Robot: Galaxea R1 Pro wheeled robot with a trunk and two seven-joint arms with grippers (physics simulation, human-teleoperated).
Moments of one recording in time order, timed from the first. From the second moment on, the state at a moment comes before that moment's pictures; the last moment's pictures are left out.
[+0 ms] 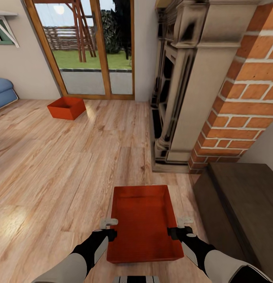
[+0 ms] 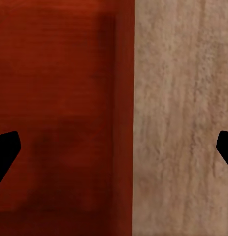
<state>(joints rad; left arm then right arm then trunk) -0.66 -0.16 0.01 -0.30 0.04 0.24 0.23 -0.72 0.00 0.59 -0.13 -0.51 -0.04 -0.09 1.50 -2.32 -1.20</state>
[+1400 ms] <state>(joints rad) -0.66 -0.16 0.01 -0.30 0.04 0.24 0.23 -0.72 -0.01 0.59 -0.13 -0.51 -0.04 -0.09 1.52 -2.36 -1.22</state>
